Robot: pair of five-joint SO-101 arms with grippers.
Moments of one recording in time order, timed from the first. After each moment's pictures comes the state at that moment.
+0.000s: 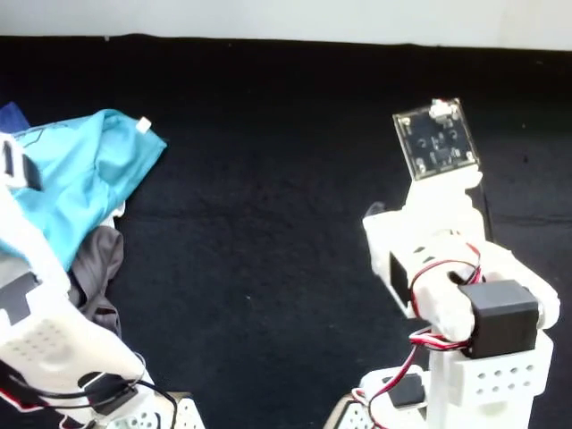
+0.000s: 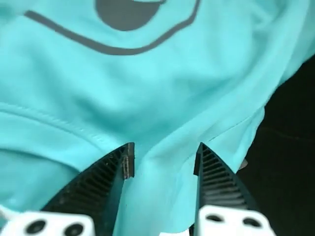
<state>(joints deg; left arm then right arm) -44.4 19.9 -31.7 84.7 -22.0 -13.8 -47.0 4.7 93.6 10.1</state>
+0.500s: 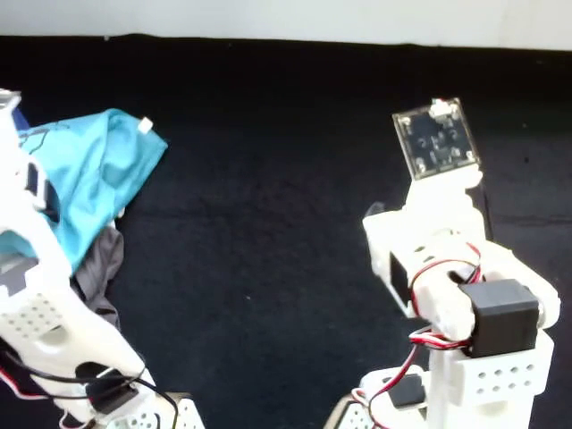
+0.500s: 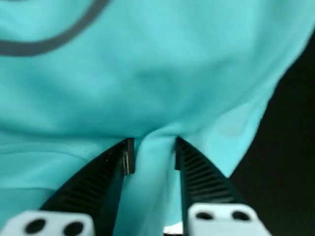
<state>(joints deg) -39.0 30.4 -31.3 92.4 -26.4 -13.8 -46.9 4.7 93.8 10.1</state>
